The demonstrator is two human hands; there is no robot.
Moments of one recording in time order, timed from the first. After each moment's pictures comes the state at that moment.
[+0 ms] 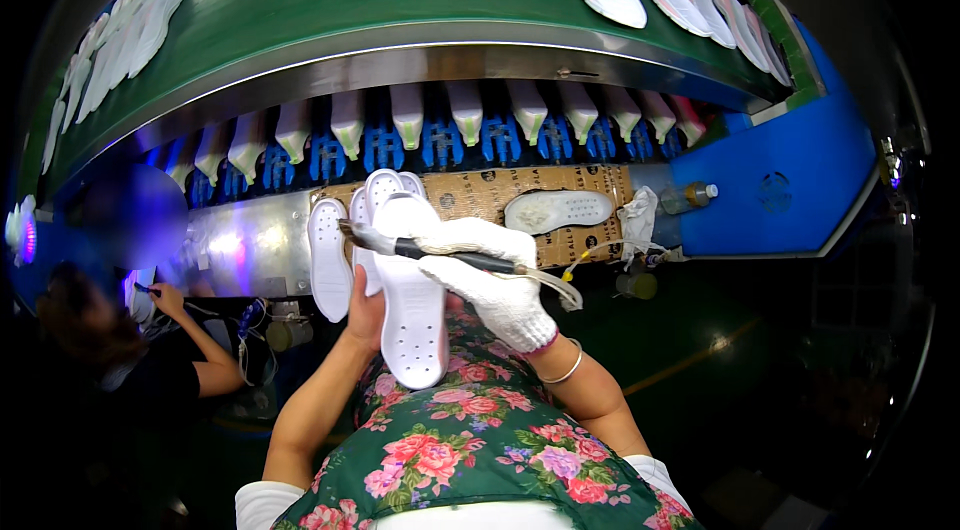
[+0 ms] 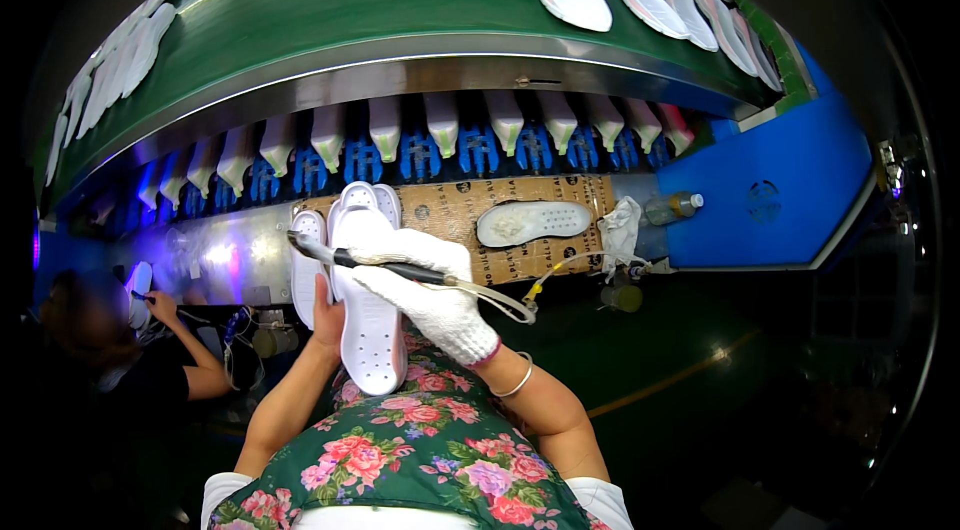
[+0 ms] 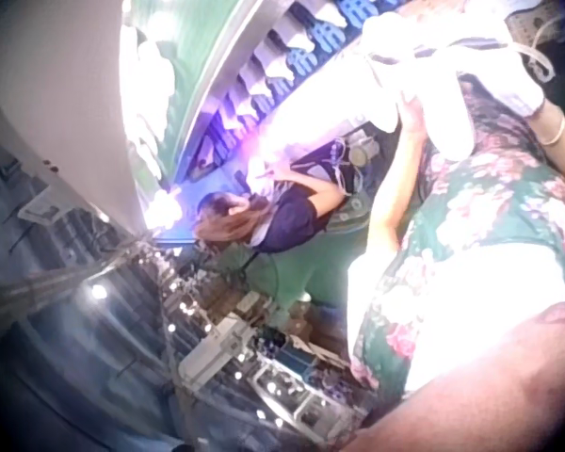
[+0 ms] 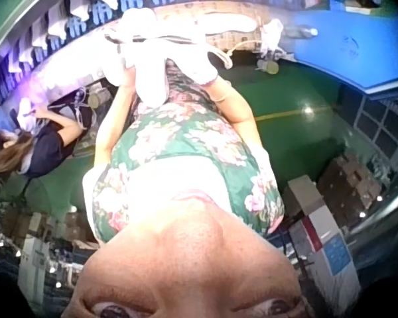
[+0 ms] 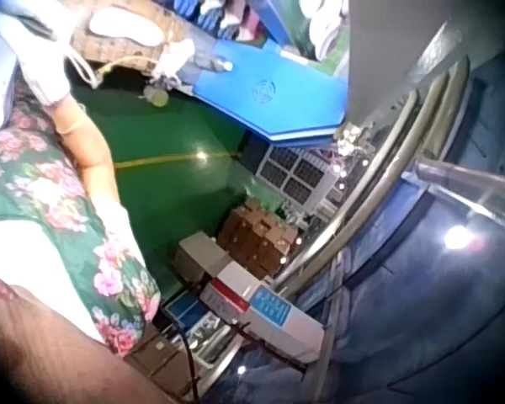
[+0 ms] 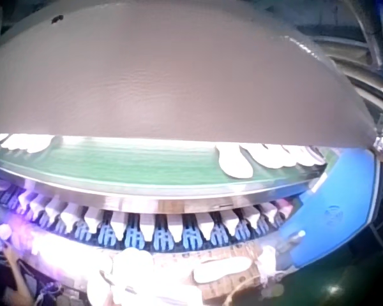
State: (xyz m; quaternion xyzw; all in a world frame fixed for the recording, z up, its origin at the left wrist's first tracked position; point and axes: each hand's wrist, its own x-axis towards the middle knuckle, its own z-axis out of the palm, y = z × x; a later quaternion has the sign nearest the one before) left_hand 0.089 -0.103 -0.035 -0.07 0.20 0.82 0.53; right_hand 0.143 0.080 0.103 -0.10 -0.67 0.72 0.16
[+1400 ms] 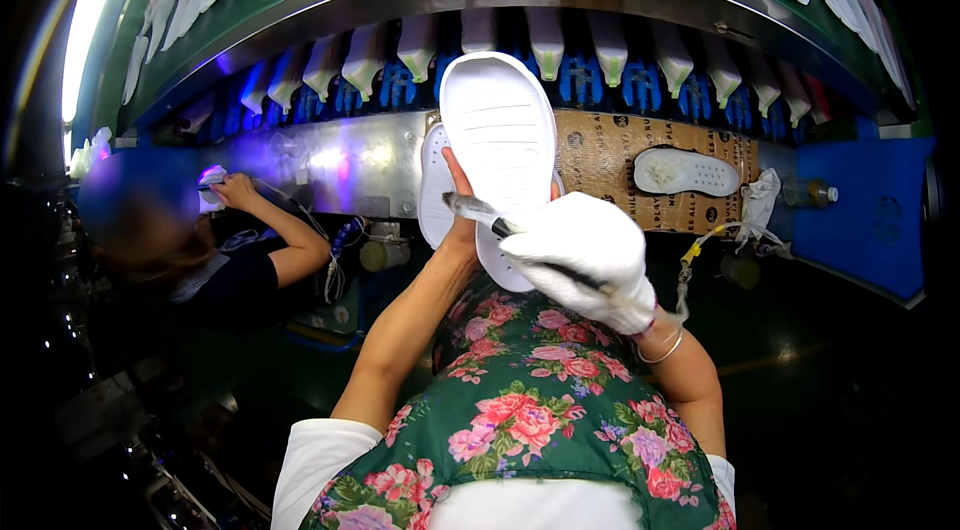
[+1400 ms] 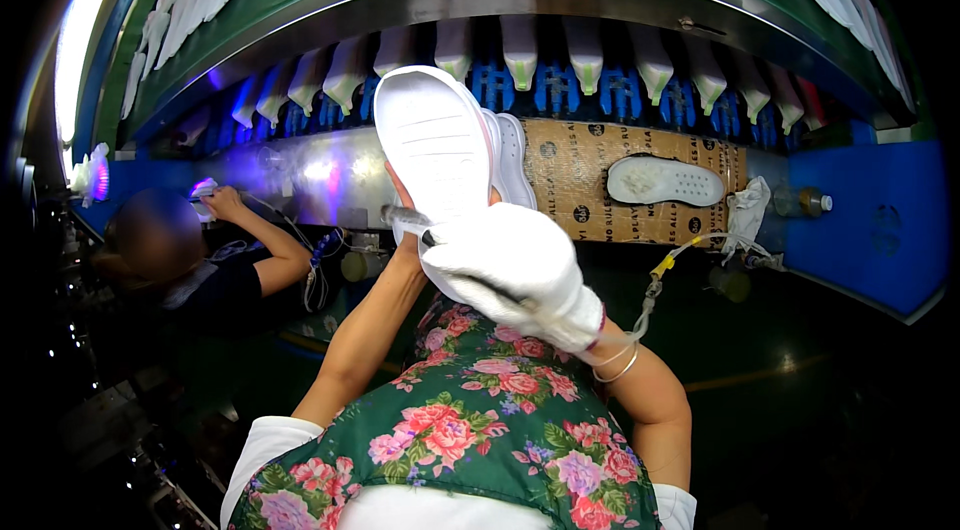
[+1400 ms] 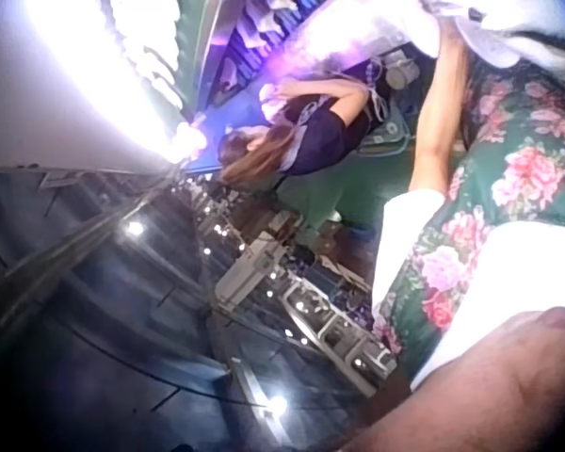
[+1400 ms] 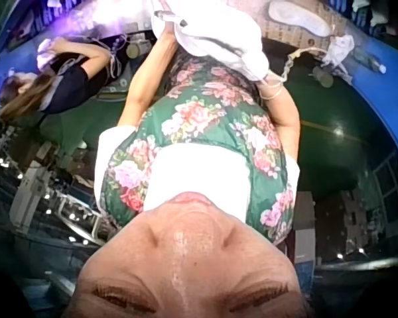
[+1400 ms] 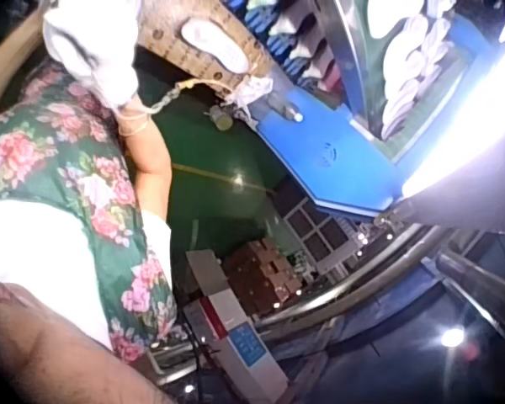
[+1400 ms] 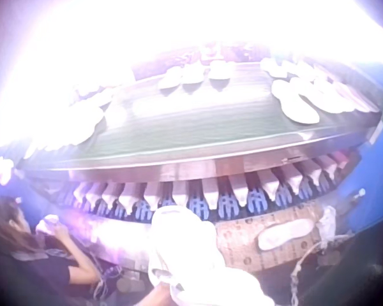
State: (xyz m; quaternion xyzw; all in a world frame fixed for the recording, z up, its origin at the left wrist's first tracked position) left_hand 0.031 -0.085 -0.018 0.22 0.09 0.85 0.46; right_hand 0.133 0.061 0.097 0.19 -0.79 0.54 0.20
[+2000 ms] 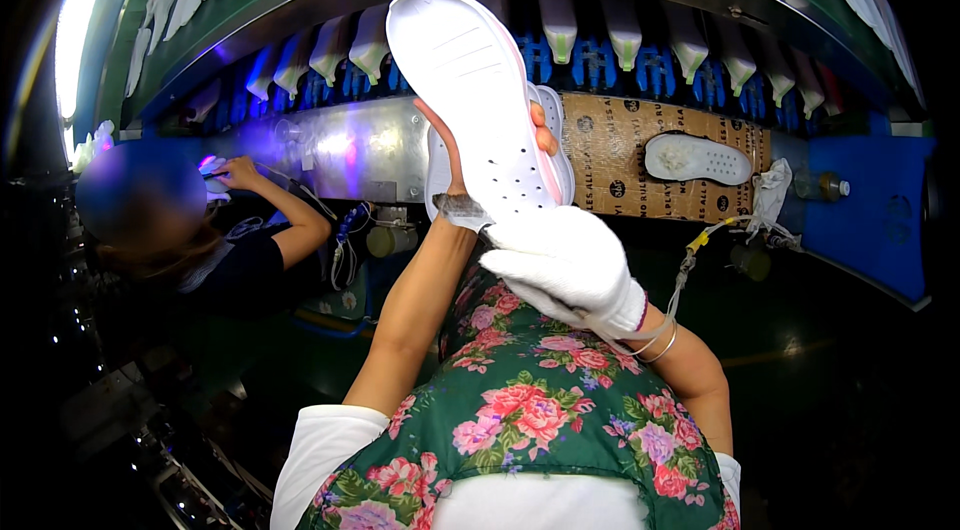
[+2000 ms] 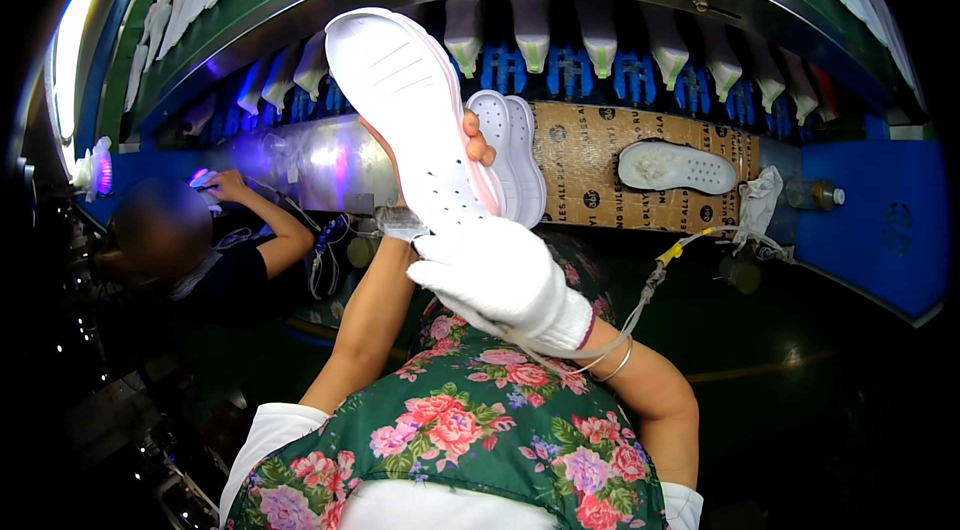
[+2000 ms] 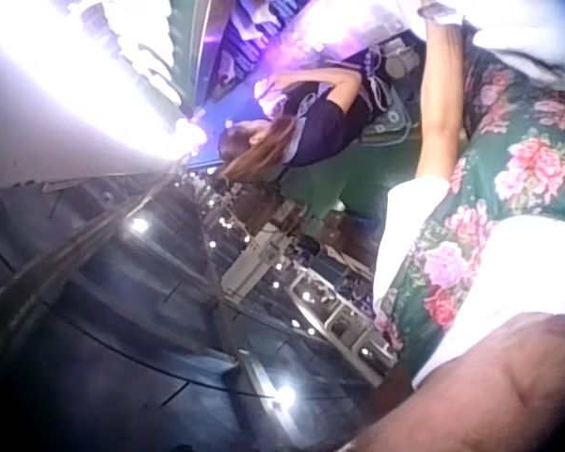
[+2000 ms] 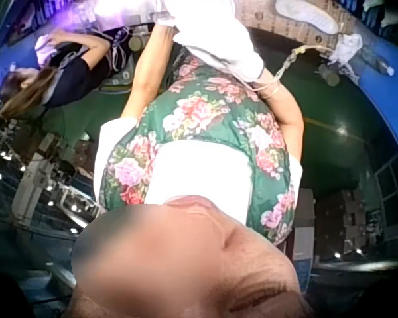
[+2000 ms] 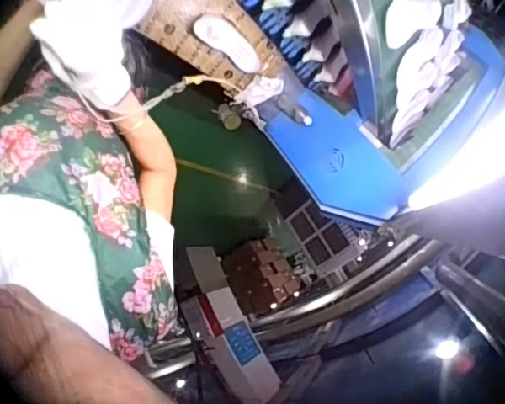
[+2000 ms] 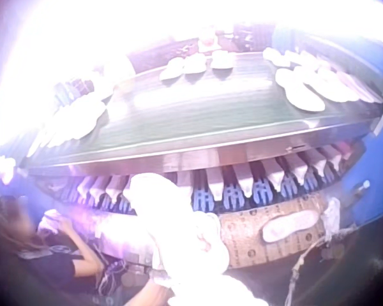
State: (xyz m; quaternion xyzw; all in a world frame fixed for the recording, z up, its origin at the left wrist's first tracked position) left_hand 0.008 -0.085 -0.013 0.10 -0.02 0.85 0.52; right_hand 0.139 0.037 0.080 0.23 -0.82 0.45 0.28
